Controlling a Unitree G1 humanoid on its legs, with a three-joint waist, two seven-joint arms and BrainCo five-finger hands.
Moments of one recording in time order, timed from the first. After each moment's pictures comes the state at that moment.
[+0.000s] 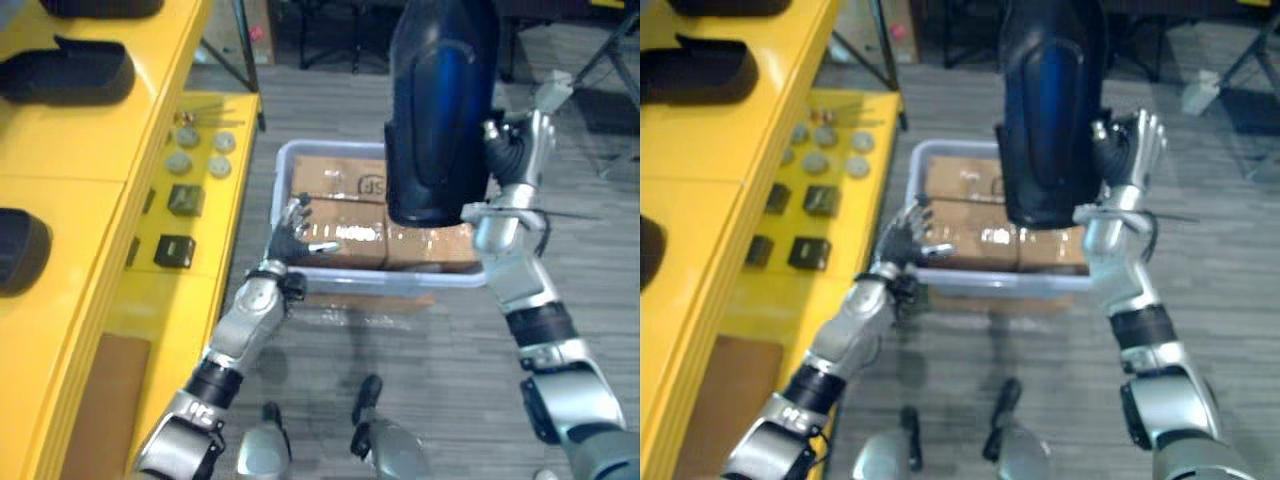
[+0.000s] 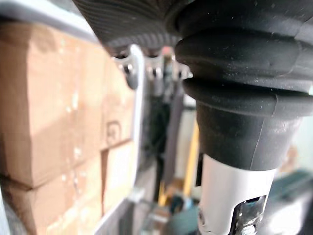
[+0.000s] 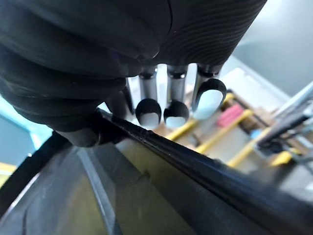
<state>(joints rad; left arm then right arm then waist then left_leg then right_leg) -0.47 0.21 -0.33 0.17 -0.44 0.12 0.20 -0.71 -0.49 0.16 0.30 -0.38 0.09 -0.62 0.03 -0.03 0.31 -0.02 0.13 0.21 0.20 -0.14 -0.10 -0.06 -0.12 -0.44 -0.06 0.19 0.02</state>
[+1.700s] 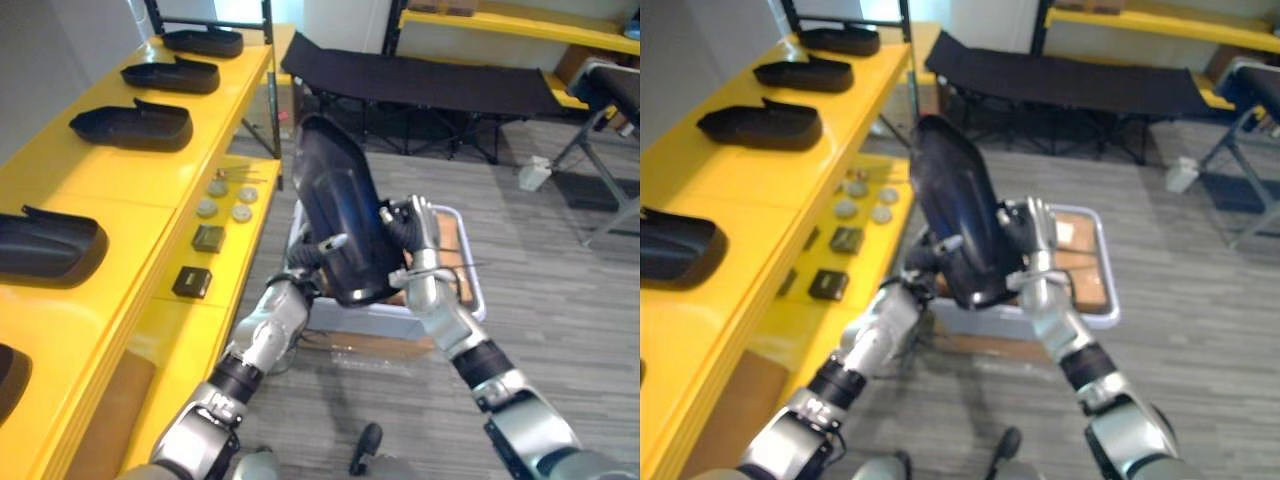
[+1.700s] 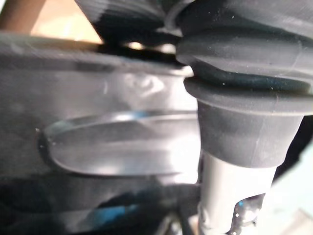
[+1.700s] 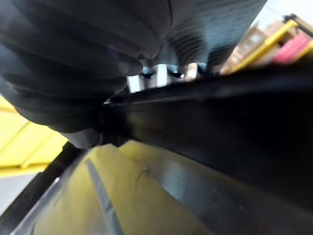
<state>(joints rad) -0.51 0.13 -0.39 0.29 -0.92 0.06 0.30 -0.53 -0.28 0.40 0.38 -0.41 -0.04 -0.57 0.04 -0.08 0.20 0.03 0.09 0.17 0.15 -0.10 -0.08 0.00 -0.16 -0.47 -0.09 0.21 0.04</state>
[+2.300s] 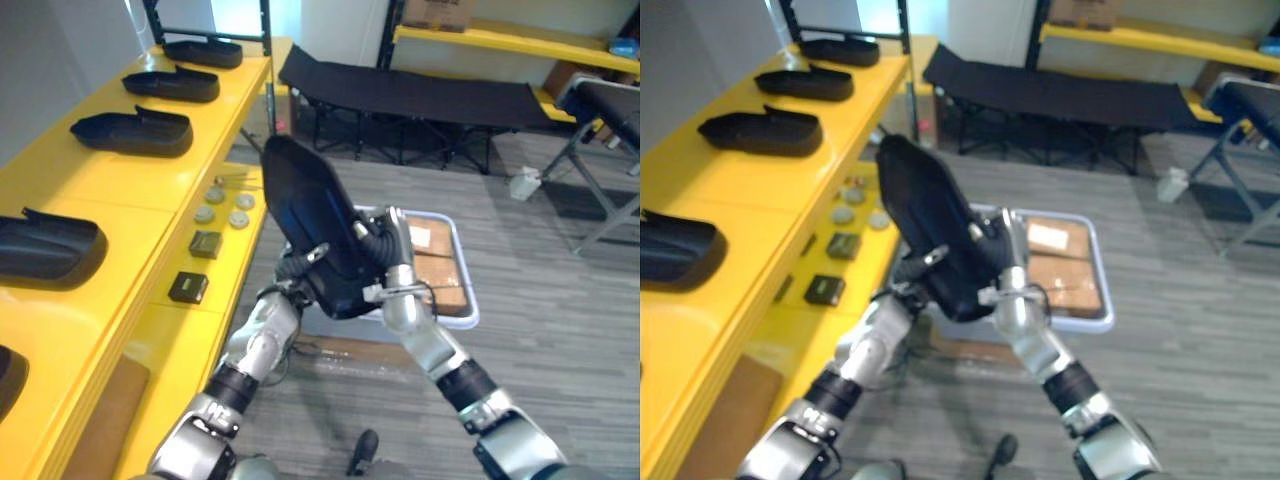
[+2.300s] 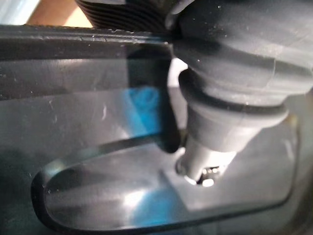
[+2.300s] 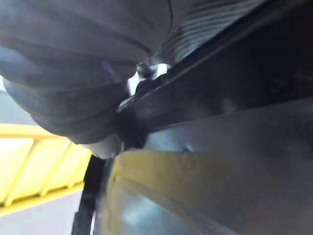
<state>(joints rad) -0.45 0.14 -0.36 0.35 -0.99 0.03 0.24 -0.48 -0.22 0.49 0.25 -0.37 -0.07 -0.63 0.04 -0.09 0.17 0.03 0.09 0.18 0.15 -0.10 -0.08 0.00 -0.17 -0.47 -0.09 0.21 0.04</state>
